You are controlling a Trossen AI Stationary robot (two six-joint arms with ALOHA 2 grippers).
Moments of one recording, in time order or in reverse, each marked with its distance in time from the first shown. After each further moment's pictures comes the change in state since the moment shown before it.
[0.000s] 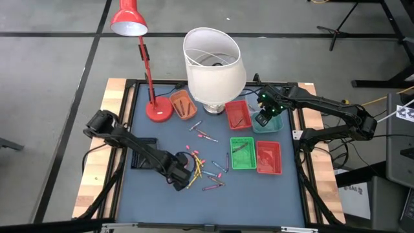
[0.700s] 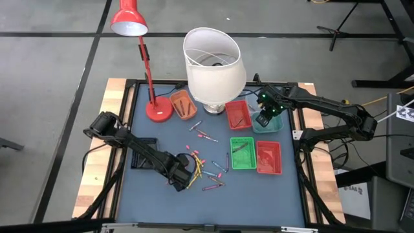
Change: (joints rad) left arm 0.002 0.048 0.003 0.001 -0.004 0.024; right arm 0.000 -0.001 0.000 0.000 0.000 -0.060
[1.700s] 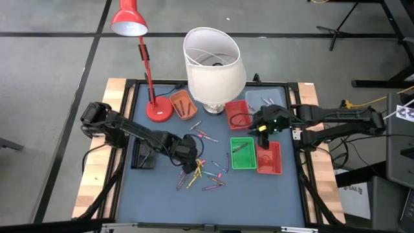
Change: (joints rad) left arm 0.197 -0.189 -0.004 0.120 -0.111 0.251; right arm 0.509 -0.180 0.000 0.280 -0.026 0.033
